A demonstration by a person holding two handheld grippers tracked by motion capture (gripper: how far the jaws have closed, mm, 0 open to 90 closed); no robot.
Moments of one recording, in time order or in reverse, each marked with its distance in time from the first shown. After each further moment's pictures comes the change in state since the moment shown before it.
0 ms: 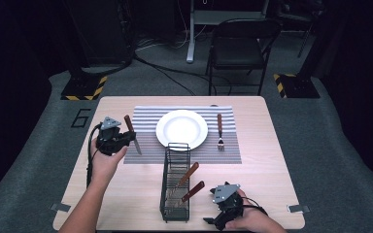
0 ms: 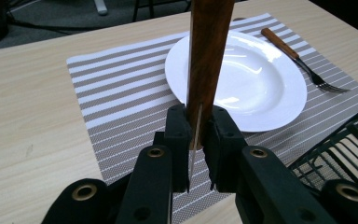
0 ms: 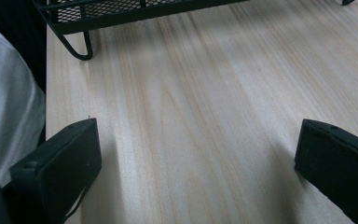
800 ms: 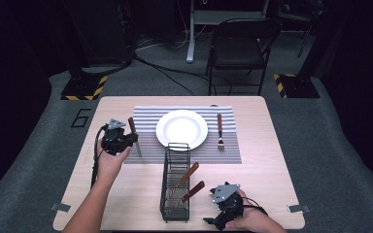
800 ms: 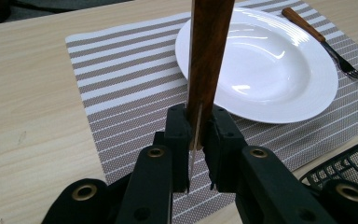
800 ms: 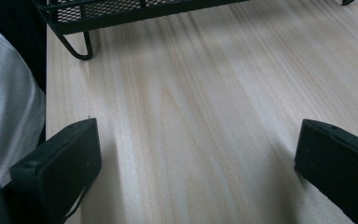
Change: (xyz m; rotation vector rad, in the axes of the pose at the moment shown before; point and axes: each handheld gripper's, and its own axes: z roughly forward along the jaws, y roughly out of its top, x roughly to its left) left arm 0.005 -0.009 0.027 0.050 0.026 -0.019; right arm 0.000 0.000 0.000 0.000 0.000 0.000
